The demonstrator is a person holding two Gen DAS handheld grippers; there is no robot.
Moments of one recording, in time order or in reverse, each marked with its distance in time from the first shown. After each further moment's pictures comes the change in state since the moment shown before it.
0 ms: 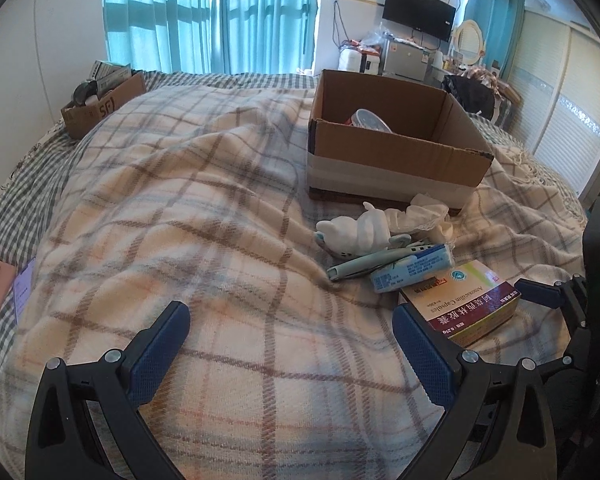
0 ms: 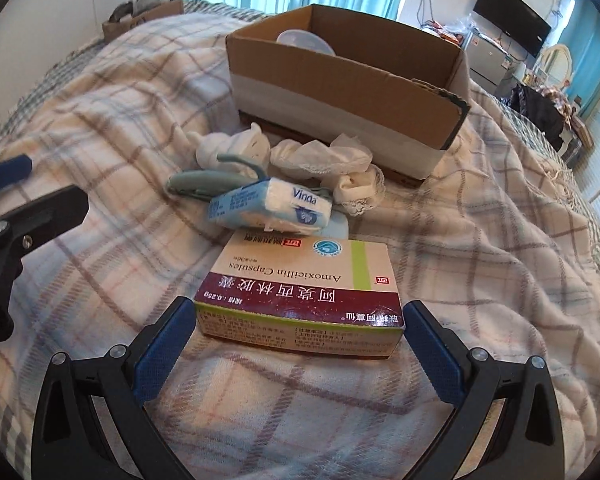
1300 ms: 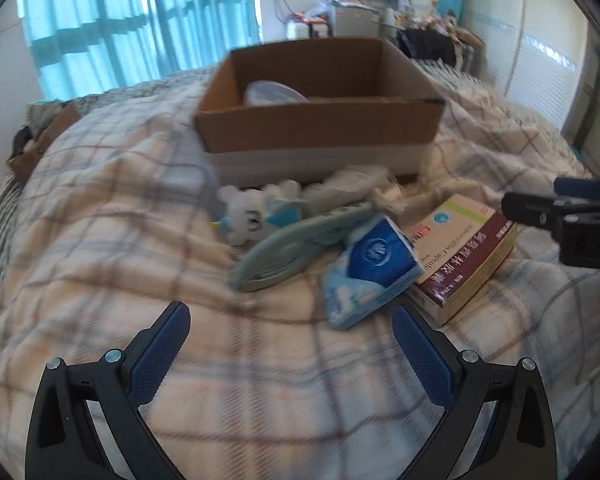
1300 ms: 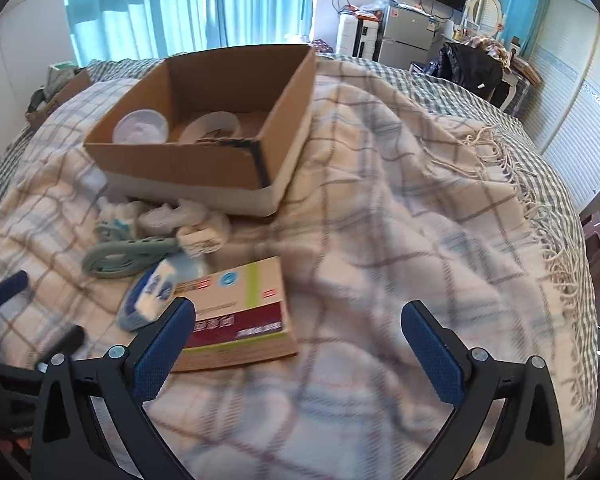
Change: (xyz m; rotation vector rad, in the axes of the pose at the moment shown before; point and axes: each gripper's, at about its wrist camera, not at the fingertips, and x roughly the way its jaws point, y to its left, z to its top) left arm 0.048 -0.080 0.016 0.222 0.093 -0.045; right arm -0.018 -0.127 0.023 0.278 -0.026 -0.068
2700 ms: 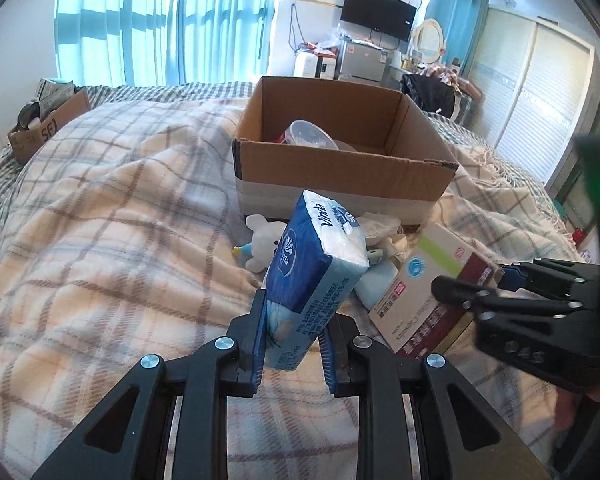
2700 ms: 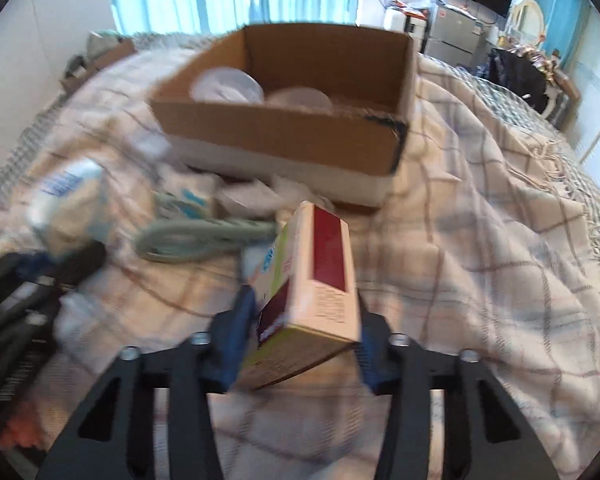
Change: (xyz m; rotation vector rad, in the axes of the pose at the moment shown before) left arm -0.027 0.047 0.002 -0.154 -0.135 -0.103; right arm 0.008 0.074 -0.009 -0.088 0.024 0.135
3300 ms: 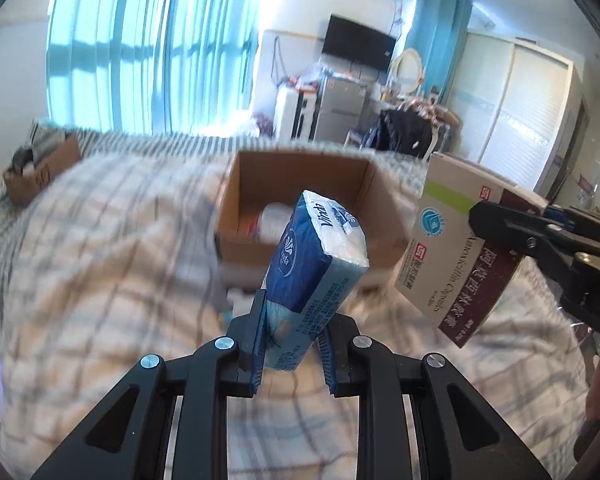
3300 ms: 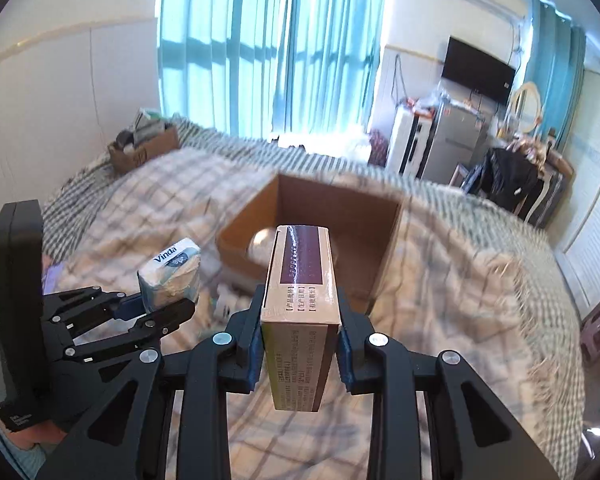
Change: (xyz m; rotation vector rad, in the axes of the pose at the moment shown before) left arm -0.052 -0.013 0.059 0.020 -0.134 -0.066; right arm -0.133 0.024 0.051 -0.107 -0.337 -0.024
